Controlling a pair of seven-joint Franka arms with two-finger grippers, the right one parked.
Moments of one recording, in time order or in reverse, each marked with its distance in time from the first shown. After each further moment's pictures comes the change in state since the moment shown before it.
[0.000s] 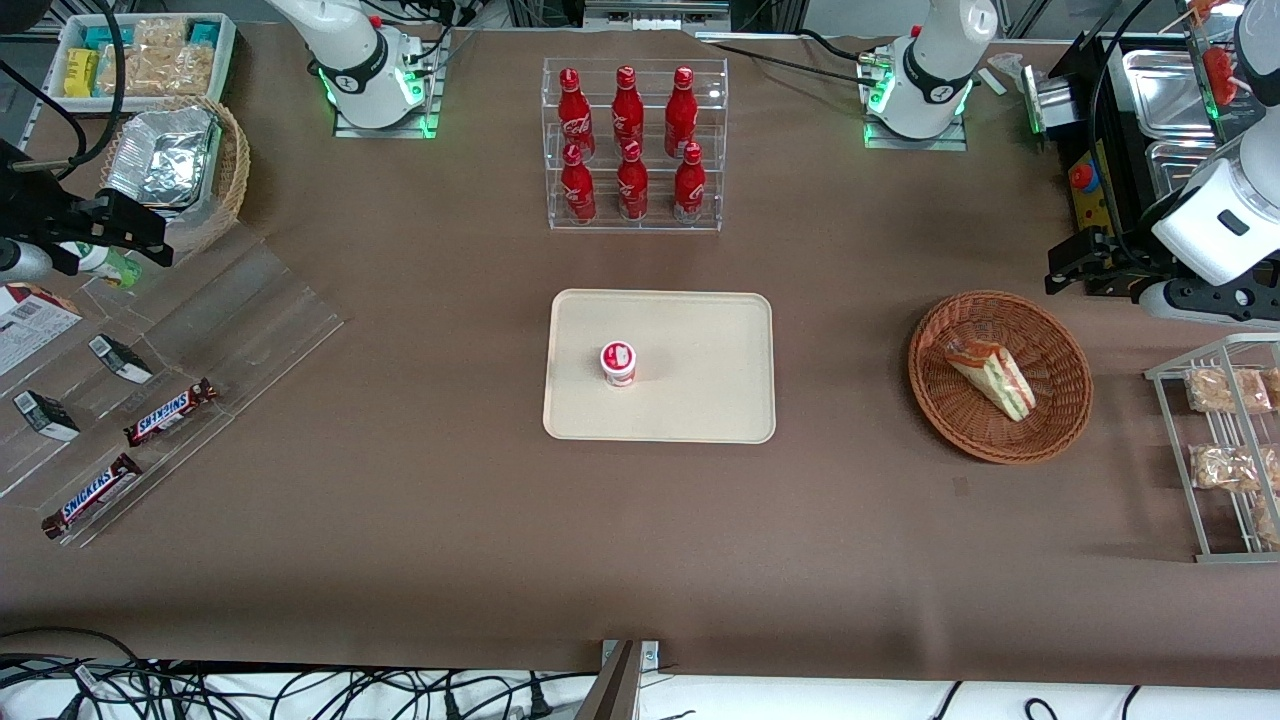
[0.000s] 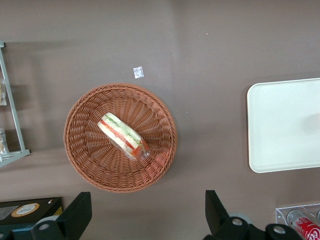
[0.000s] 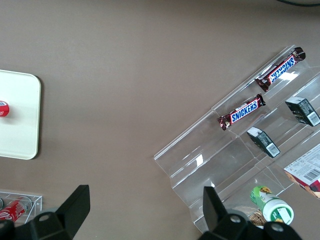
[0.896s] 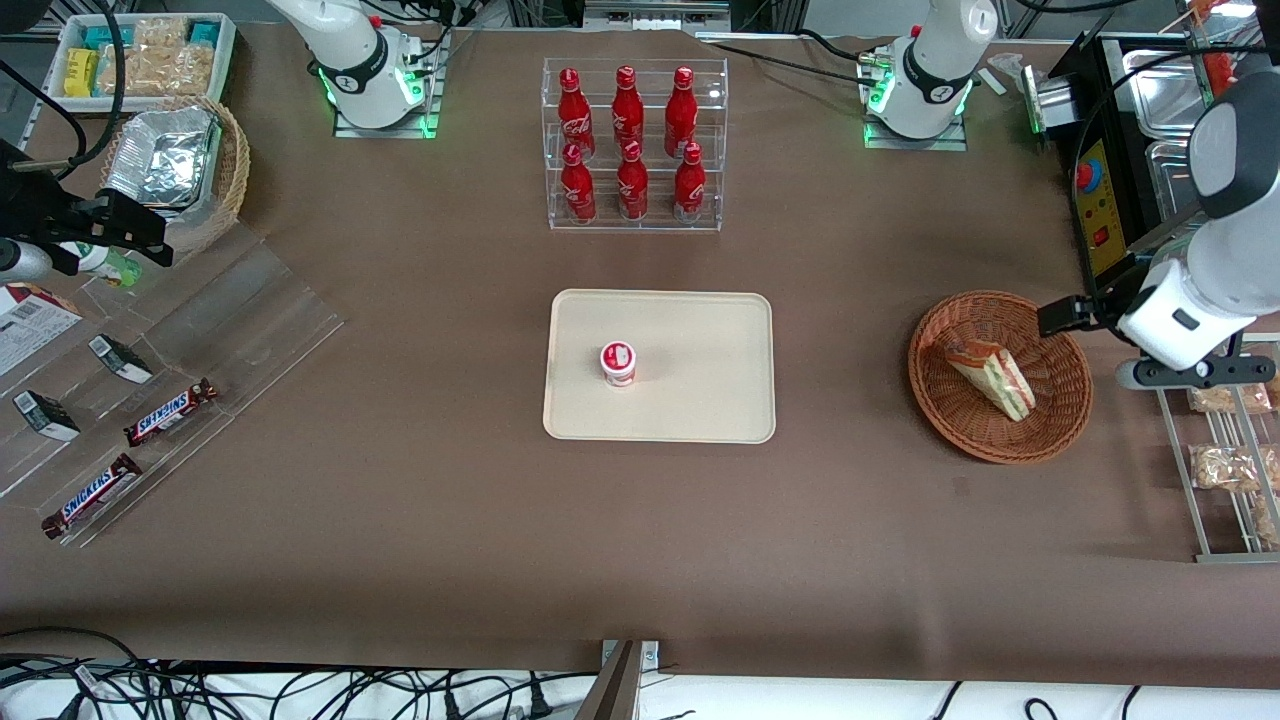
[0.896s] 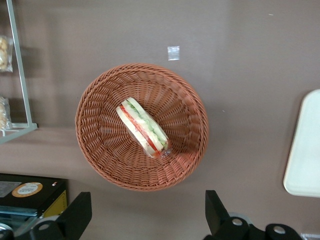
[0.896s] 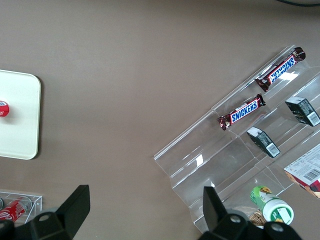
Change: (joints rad) arm 0.030 0.163 0.012 -0.004 0.070 0.041 -0.151
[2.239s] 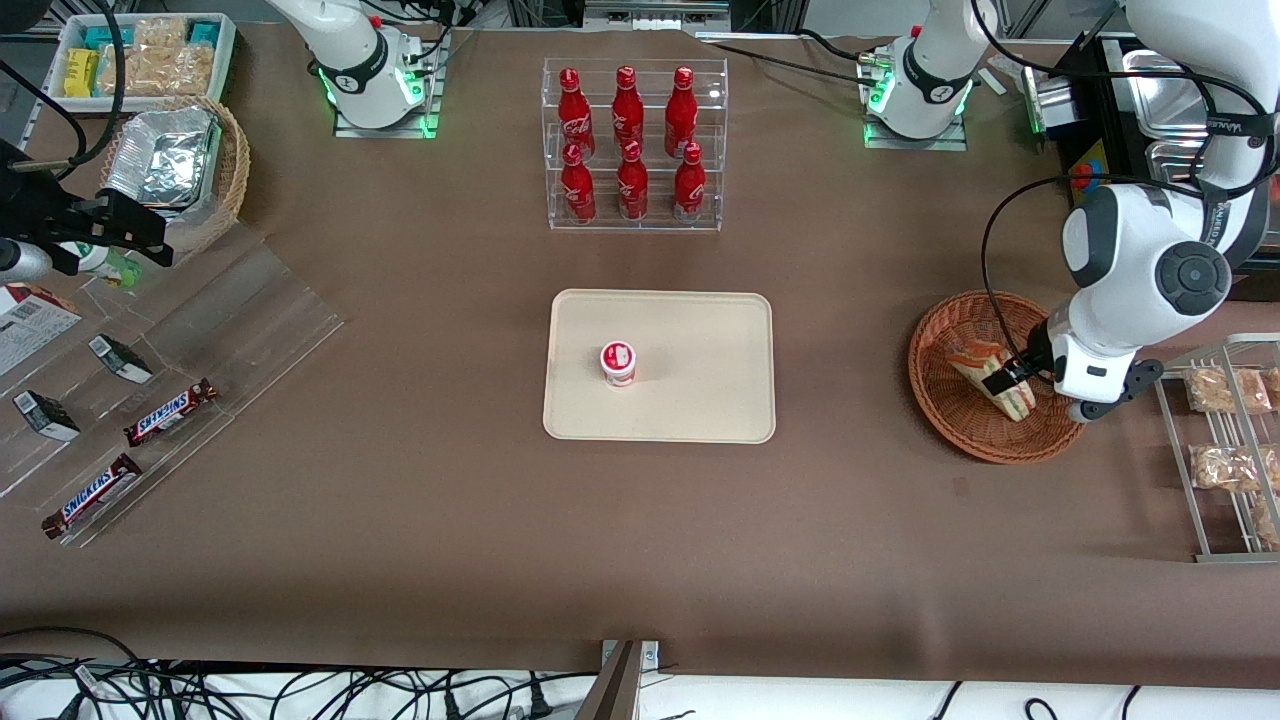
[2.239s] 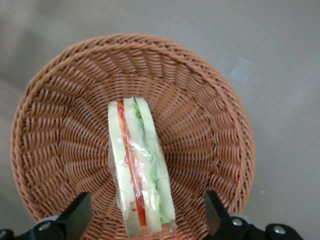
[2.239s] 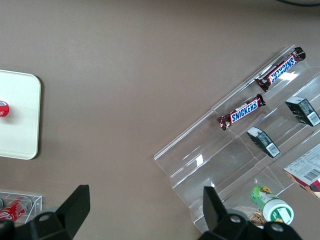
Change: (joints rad) arm 0.051 0.039 -0.013 -0.468 -0.001 0.609 -0.477
